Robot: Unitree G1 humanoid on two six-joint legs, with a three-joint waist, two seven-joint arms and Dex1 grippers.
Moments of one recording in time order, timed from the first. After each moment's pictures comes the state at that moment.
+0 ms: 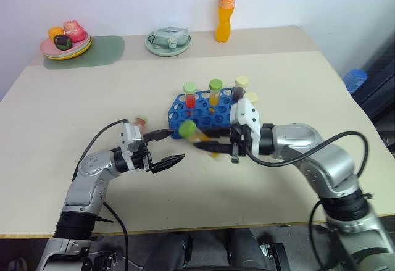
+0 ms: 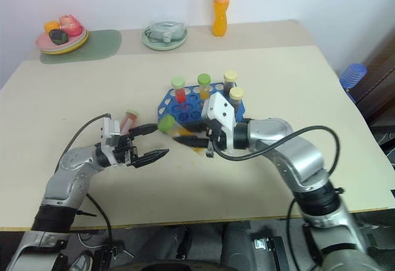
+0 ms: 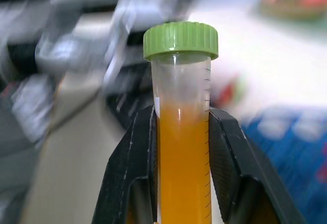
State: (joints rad) left arm -0.24 0.46 0.02 0.05 -0.50 0.09 -1.16; right arm -0.47 -0.45 0.18 -0.38 0.51 0.54 0.82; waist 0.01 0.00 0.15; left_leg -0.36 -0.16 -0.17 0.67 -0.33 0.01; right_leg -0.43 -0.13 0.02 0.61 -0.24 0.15
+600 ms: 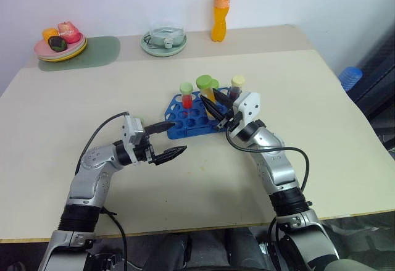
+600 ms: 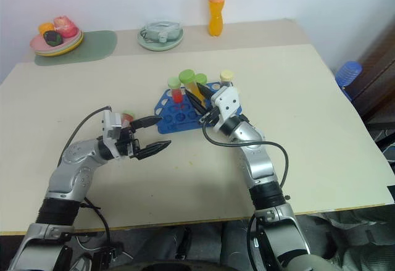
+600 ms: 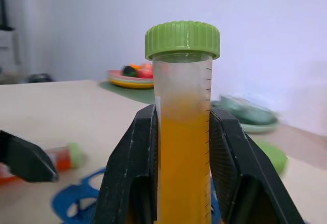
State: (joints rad) left arm -0.27 0.45 0.02 0.07 -0.50 0.10 -1.13; right arm -0.46 -0.12 0.11 0.17 0.19 -0.21 0.55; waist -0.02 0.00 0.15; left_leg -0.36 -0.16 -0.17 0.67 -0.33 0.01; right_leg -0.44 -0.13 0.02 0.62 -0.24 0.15
